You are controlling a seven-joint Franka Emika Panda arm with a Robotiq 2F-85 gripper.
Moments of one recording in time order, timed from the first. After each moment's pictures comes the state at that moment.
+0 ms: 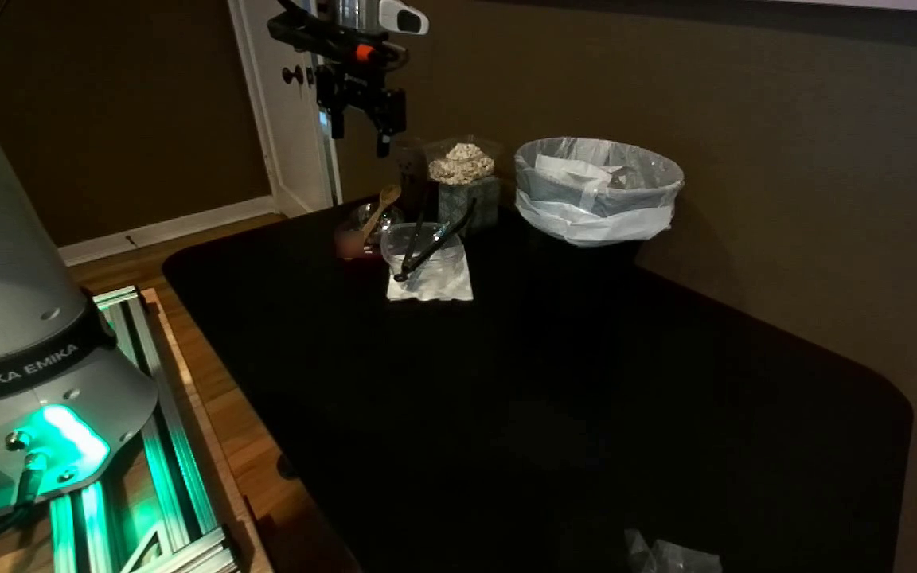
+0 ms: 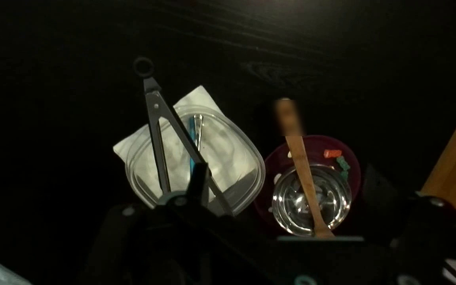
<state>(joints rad) 0.15 -0.22 0.08 -2.51 0.17 2.29 -0.25</state>
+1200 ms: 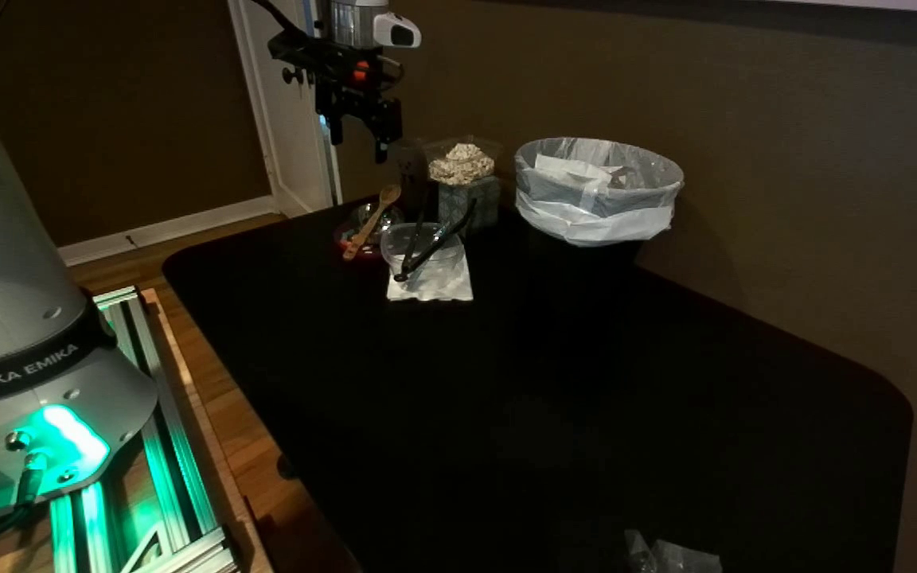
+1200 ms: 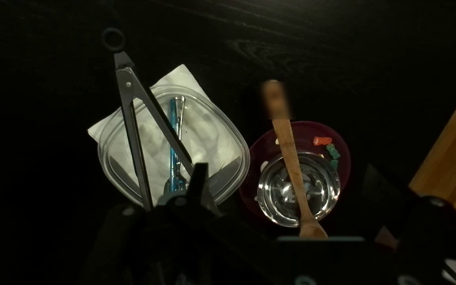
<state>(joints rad) 0.18 -0.17 0.10 -2.52 0.22 2.40 -0.28</state>
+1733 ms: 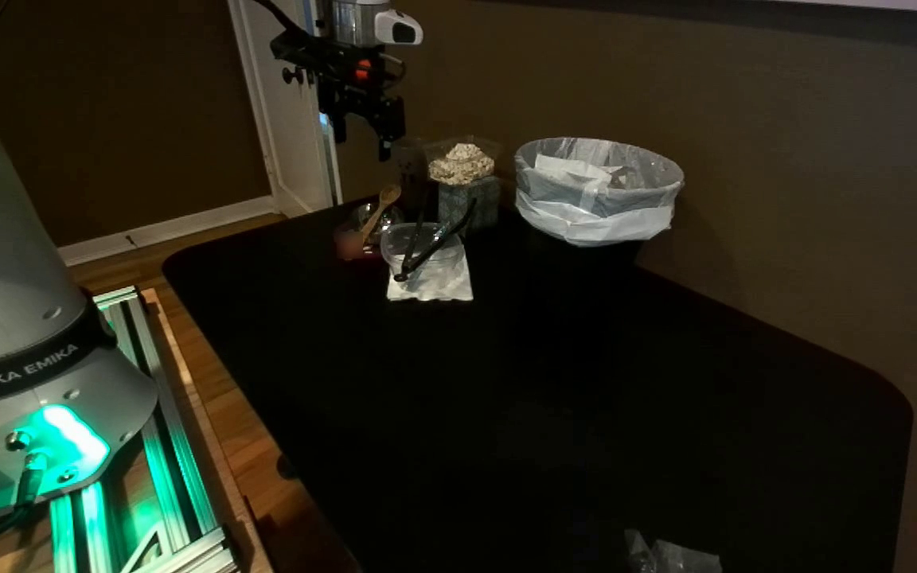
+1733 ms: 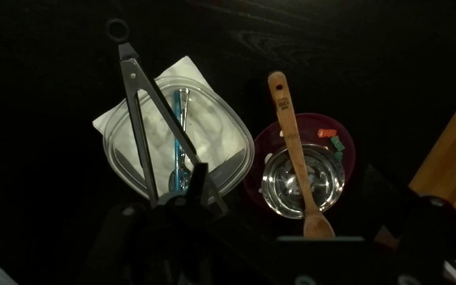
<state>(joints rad) 0.18 -0.17 0.10 -2.52 0.22 2.43 -0.27</state>
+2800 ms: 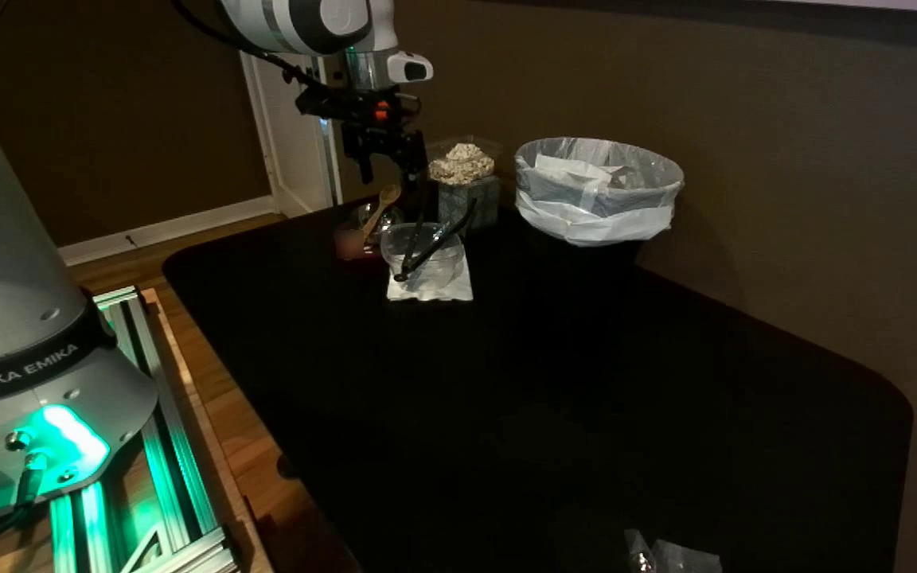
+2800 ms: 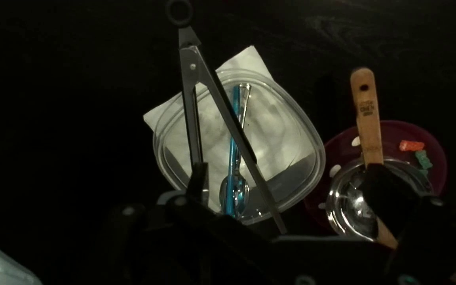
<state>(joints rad) 0.14 -0.01 0.10 -2.54 -0.05 2.65 -0.10</state>
